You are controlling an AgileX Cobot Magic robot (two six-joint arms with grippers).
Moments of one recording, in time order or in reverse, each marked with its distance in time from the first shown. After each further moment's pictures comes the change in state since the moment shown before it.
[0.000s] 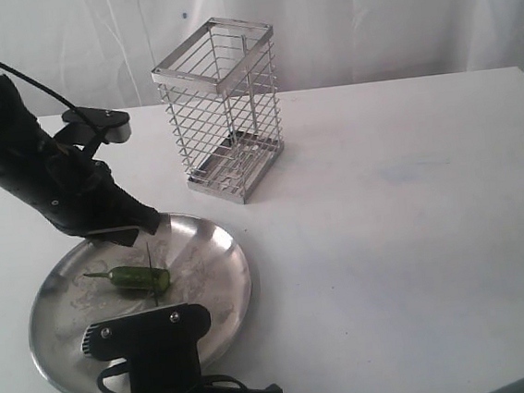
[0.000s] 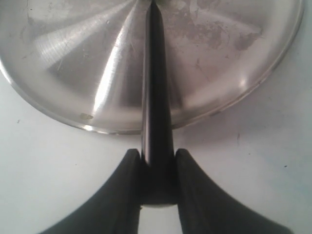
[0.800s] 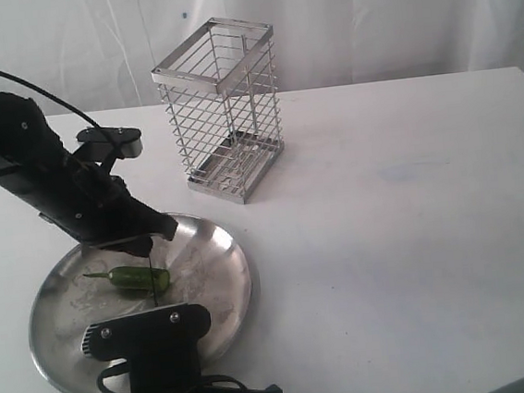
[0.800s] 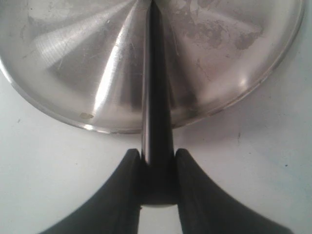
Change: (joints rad) left arm 0.000 0.094 0.000 -0.076 -0.070 0.000; right arm 0.000 0.000 0.000 0.003 -0.003 0.000
